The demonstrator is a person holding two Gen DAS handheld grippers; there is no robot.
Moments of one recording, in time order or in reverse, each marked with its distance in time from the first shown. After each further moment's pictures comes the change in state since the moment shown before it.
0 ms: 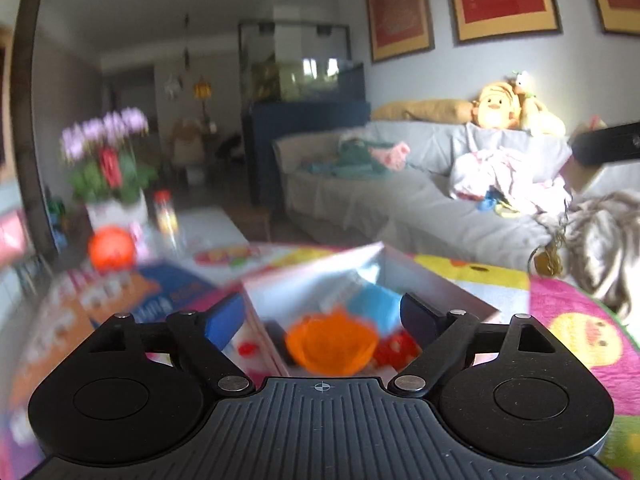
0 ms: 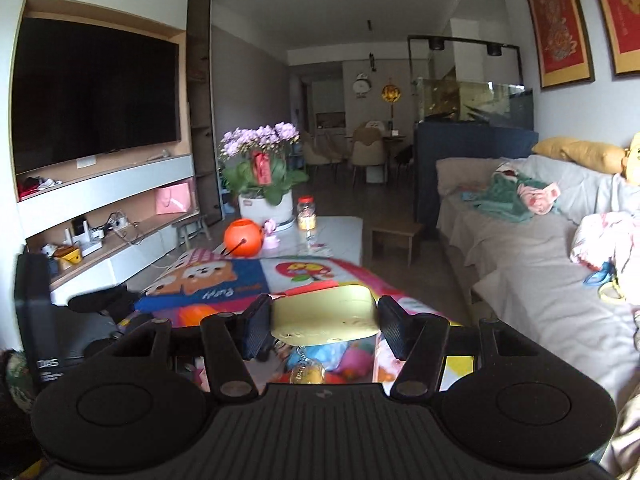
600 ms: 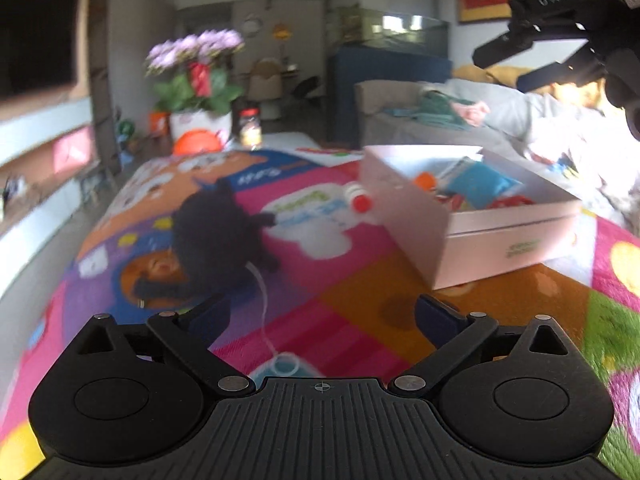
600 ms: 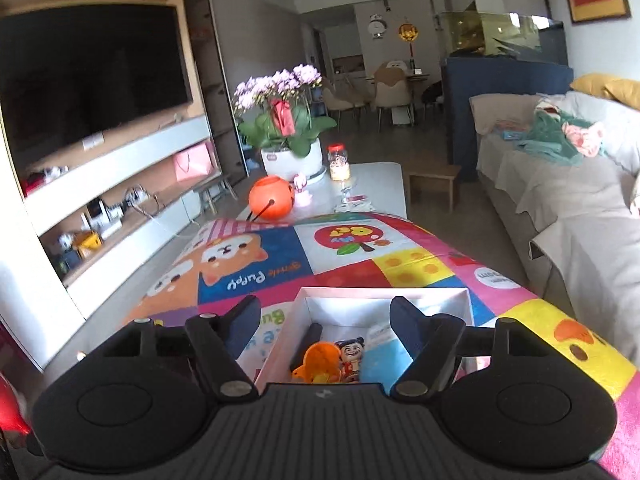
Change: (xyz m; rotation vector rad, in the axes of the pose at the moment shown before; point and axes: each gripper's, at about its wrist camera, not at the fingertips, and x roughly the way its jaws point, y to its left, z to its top) left arm -0.047 0.071 -0.104 -0.176 0.143 0.212; right arm 0.146 0.042 0.023 0.063 0.190 0.094
